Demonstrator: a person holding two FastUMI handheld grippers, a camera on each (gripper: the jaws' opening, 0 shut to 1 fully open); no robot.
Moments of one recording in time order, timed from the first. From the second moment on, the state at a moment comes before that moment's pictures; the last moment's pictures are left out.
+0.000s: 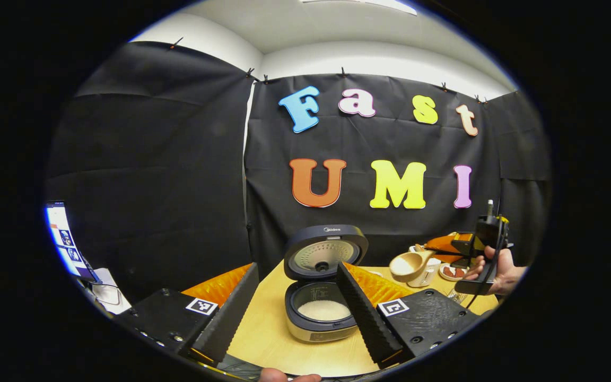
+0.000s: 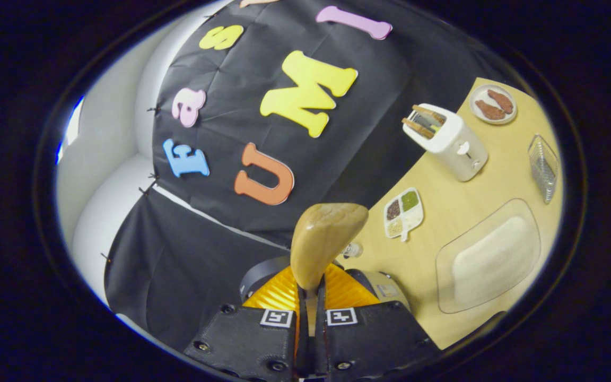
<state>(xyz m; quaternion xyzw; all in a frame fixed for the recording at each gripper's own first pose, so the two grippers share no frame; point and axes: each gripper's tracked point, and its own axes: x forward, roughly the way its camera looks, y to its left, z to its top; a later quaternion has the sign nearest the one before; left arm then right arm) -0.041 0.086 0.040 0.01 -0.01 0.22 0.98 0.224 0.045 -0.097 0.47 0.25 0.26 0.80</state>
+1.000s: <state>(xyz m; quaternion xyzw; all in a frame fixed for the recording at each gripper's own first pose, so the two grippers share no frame) -0.098 0.175 0.004 -0.02 -0.01 0.23 0.97 0.224 0.207 -0.167 -0.02 0.16 0.25 0.96</state>
